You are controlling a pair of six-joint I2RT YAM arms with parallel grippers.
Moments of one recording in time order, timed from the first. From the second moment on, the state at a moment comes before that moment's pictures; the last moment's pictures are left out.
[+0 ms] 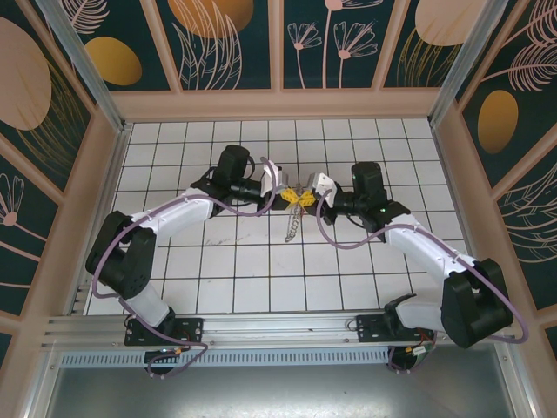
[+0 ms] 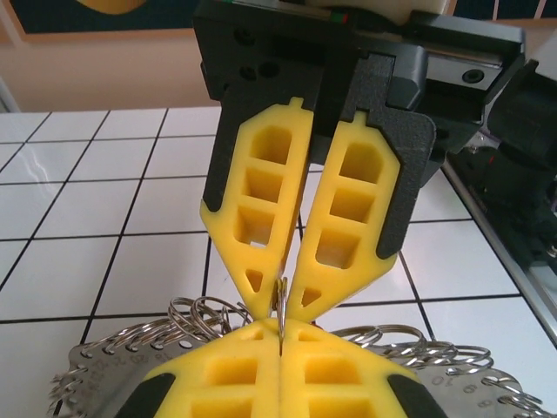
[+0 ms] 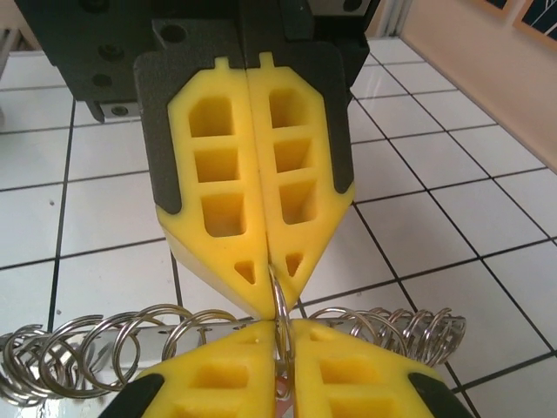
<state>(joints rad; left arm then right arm) -0.57 1.66 1.09 0.05 0.99 0.45 0.43 1.26 0.77 -0.02 -0.76 -0.52</state>
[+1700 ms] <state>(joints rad) -0.59 1.60 1.14 -0.19 0.75 0.60 0.48 1.30 0.85 -0.16 -0.63 -0.56</state>
